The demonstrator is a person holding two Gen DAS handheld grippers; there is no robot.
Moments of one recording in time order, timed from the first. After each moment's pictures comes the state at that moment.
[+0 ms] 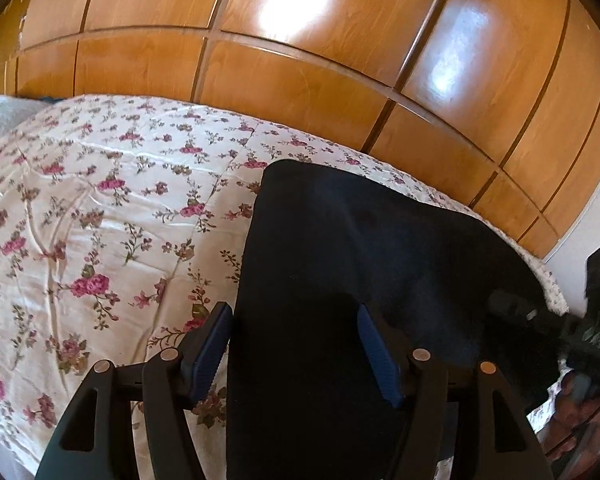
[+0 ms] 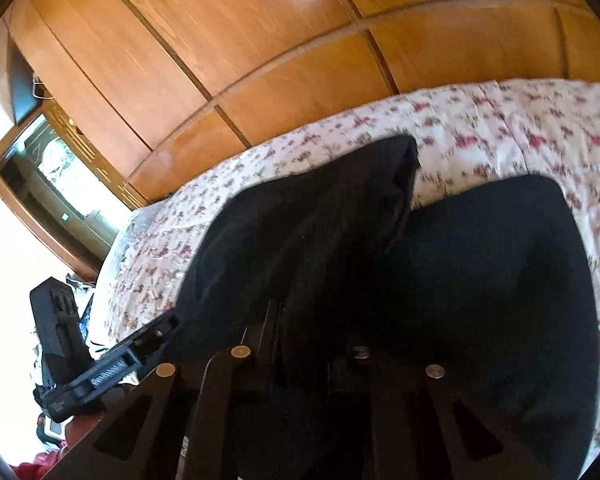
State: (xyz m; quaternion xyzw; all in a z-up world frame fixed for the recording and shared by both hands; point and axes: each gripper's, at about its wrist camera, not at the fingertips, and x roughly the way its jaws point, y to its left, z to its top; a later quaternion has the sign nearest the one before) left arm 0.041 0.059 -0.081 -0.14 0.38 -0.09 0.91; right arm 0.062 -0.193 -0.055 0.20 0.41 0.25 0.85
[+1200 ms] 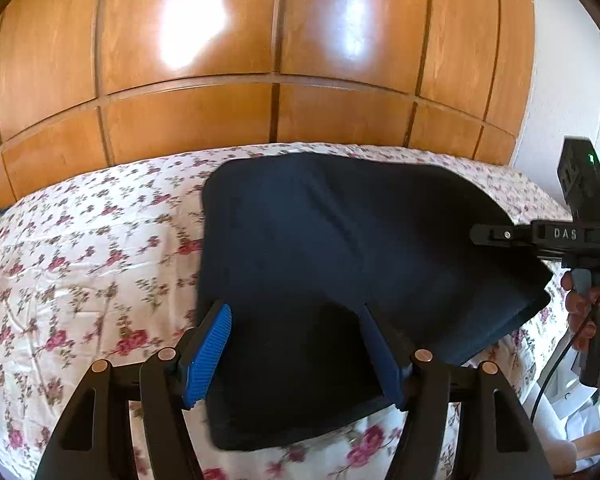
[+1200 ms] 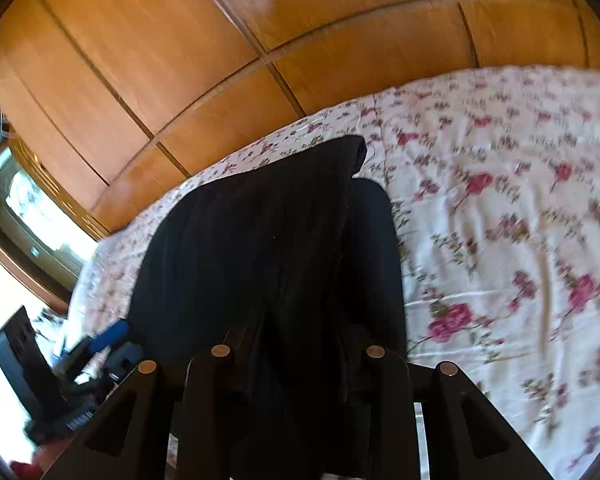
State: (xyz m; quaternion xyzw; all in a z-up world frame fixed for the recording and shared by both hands) left arm 0.001 -0.011 -0.067 0.01 0.34 -0.19 0.92; right arm 0.032 -0.293 -0.068 0.19 0.42 0.14 0.88
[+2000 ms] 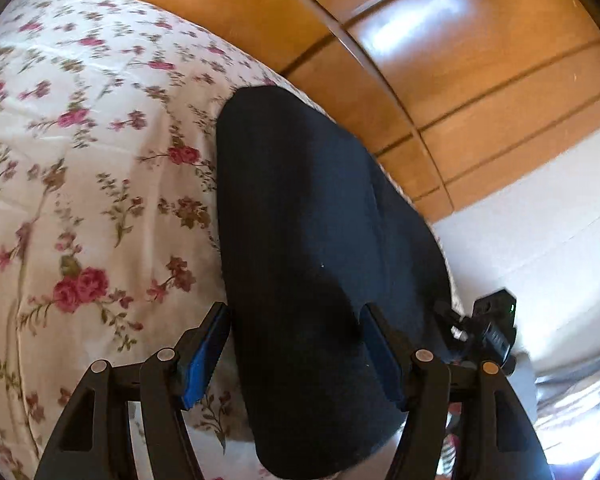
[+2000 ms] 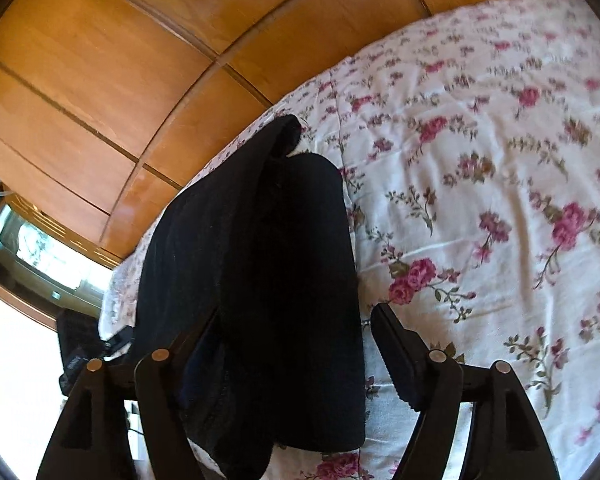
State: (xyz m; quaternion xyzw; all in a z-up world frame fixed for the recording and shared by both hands) left arm 0.073 0.052 -0.109 -0.26 0.49 -0.31 0.77; right arm 0.024 -0.337 -0.099 0.33 0.45 0.14 0.82
